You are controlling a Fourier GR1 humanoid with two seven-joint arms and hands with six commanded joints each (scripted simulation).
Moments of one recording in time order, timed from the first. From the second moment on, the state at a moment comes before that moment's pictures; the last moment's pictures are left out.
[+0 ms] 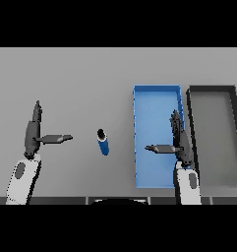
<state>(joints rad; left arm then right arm) -0.11 0.43 -0.16 -1.48 0.24 0.26 0.01 0.00 0.00 0.00 -1.57 0.00 0.00 0.00</state>
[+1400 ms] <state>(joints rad) -0.05 0.60 -0.44 -1.64 0.19 -0.23 -0.05 0.08 -0.14 0.08 -1.69 0.12 0.08 -0.10</state>
